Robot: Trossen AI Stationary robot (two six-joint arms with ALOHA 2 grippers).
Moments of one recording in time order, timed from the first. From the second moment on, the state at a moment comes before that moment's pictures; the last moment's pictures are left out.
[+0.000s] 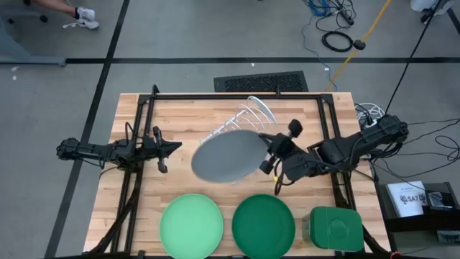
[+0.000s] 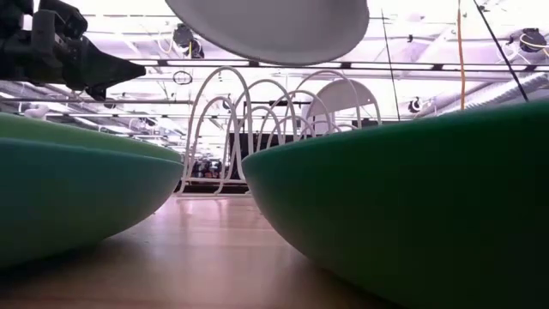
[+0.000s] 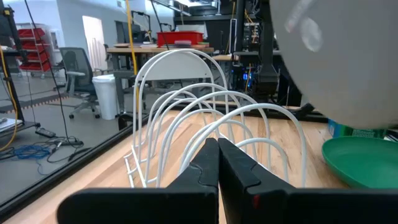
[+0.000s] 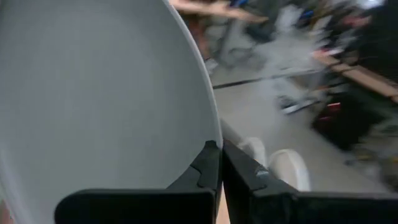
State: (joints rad) left arm -0.14 0.04 0.01 0.10 -0.38 0.03; right arm 0.41 1.39 1.38 -0.61 1.12 0.36
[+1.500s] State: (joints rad) left arm -0.14 0.04 0.01 0.31 -0.33 0.03; right arm 0.32 1.33 1.38 -0.16 1.49 -0.23
